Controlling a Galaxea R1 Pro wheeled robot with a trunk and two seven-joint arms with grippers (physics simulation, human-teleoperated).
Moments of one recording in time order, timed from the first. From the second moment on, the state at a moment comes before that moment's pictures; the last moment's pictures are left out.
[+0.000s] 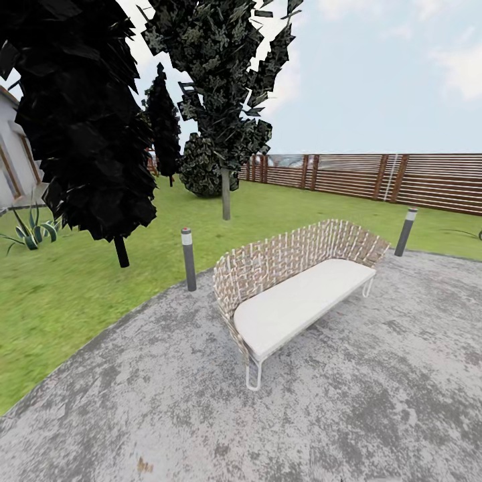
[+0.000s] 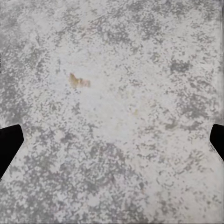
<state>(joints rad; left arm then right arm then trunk) -0.24 0.06 0.00 -0.24 0.01 -0.25 0.02 -0.11 -0.11 0.00 -0.52 -0.01 -0.32 0.00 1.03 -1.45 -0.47</state>
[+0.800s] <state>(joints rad) -0.23 0.06 0.00 -0.23 0.01 -0.33 0.01 -0.11 -0.10 0.00 -0.47 0.00 -0.34 0.00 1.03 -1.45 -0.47</state>
